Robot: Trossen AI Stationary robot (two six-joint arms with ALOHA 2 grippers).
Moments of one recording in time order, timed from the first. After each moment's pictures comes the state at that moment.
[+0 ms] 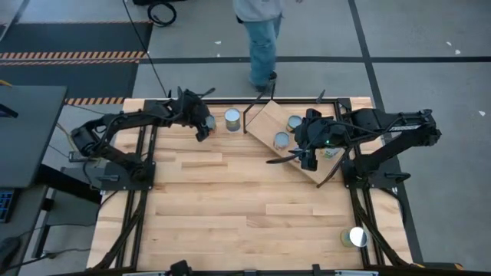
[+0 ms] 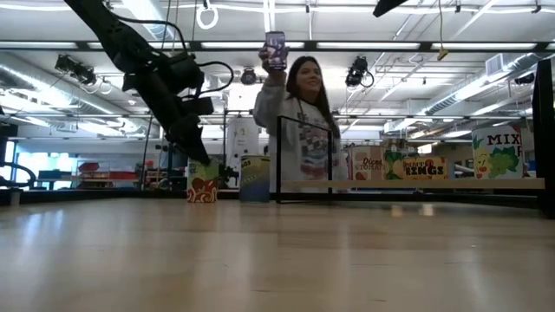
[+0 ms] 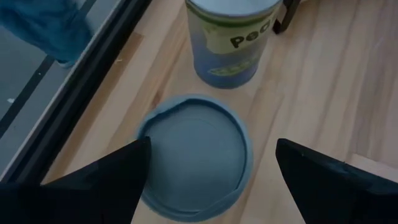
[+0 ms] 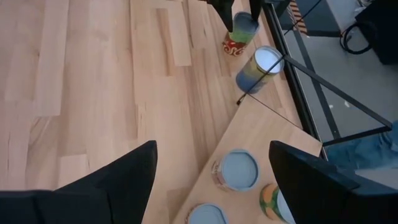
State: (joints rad) left arm 0.71 1.45 0.76 -0.19 0.11 0.30; right arm 0.16 1.26 1.49 -1.11 0.37 0.11
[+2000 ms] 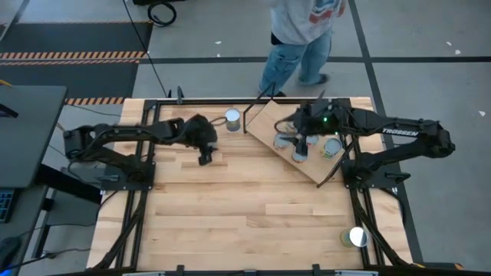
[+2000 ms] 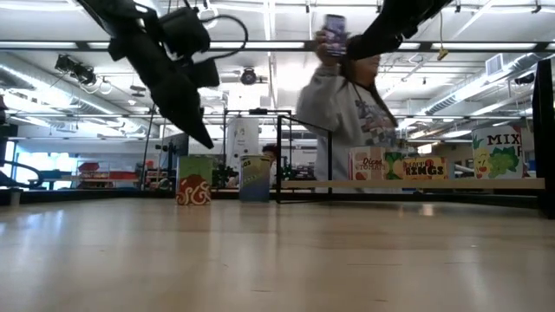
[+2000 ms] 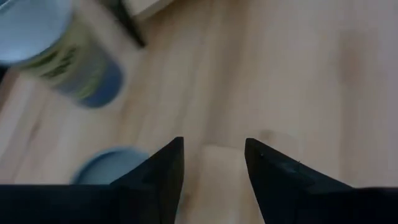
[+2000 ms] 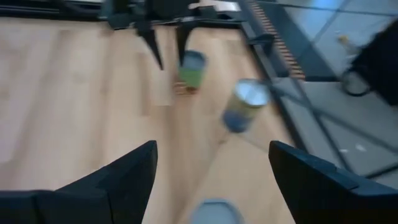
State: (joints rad) left arm 0.32 1.32 0.76 -0.31 0.02 0.14; right arm -0.19 1.06 1.01 -0.49 0.06 -0.15
